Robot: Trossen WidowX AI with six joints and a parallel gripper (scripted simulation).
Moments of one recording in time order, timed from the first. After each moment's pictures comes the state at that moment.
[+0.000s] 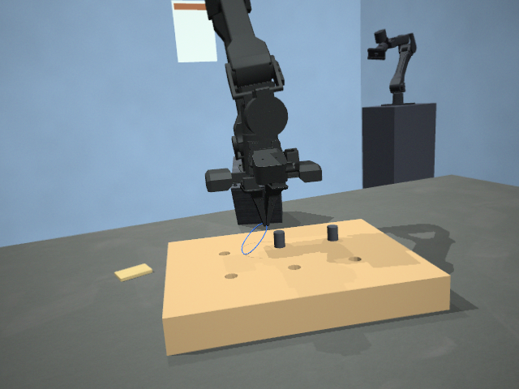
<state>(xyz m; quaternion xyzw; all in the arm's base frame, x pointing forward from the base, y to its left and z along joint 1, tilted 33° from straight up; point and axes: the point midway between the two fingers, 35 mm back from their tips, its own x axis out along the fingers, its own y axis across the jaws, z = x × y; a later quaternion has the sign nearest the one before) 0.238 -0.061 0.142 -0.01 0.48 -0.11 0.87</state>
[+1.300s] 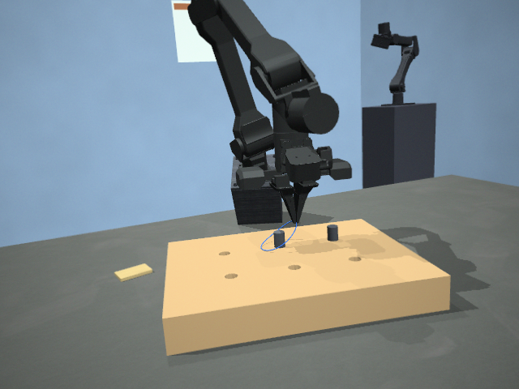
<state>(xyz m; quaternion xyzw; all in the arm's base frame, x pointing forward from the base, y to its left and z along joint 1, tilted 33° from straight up) 0.248 -0.011 0.134 -0.01 0.49 -0.11 0.87</state>
